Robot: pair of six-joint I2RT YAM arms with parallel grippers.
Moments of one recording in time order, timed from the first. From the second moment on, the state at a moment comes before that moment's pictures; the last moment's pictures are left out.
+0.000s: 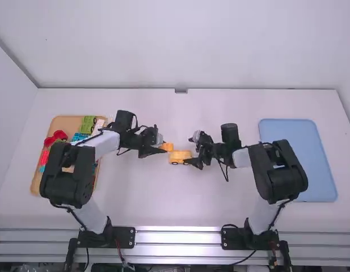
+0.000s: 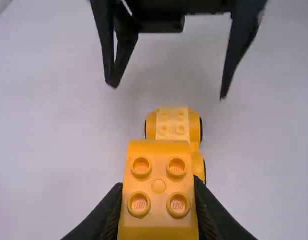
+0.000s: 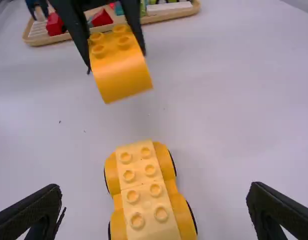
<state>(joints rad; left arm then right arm) -0.12 1.77 0.94 -0.31 0.97 1.24 0.25 1.91 0.69 0.41 -1.01 -0.68</state>
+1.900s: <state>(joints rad) -0.20 1.99 0.85 0.14 1.12 0.97 0.30 2.24 0.78 0.63 -1.16 -0.80</state>
